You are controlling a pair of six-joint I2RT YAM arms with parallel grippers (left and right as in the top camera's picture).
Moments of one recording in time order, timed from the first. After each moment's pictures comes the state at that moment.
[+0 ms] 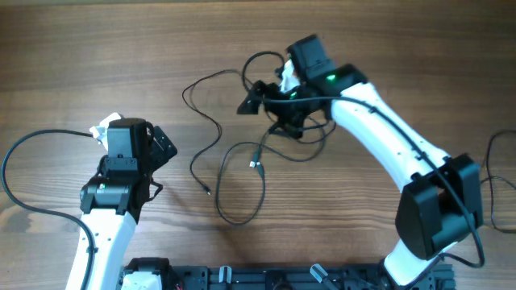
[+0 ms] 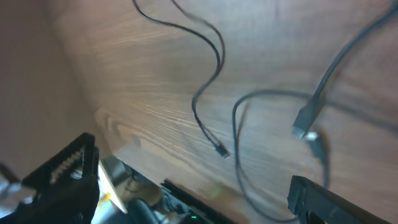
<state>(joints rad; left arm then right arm) -0.03 1.02 0.74 -0.67 -0.26 -0.59 0.49 1.84 1.47 -0.78 -0.64 0.85</state>
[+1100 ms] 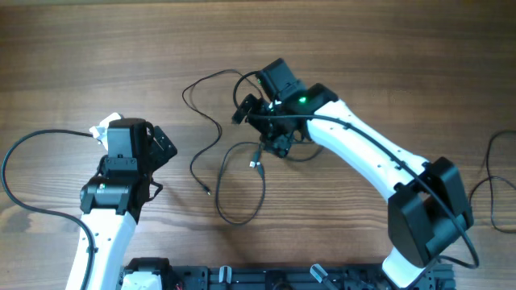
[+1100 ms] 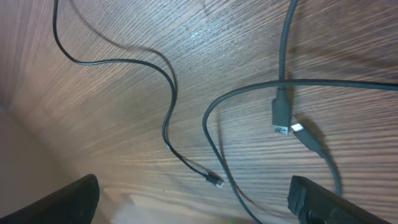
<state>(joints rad) -0.03 1.02 0.74 -0.67 -0.26 -0.59 0.64 1.84 1.41 -0.71 -0.34 1.23</state>
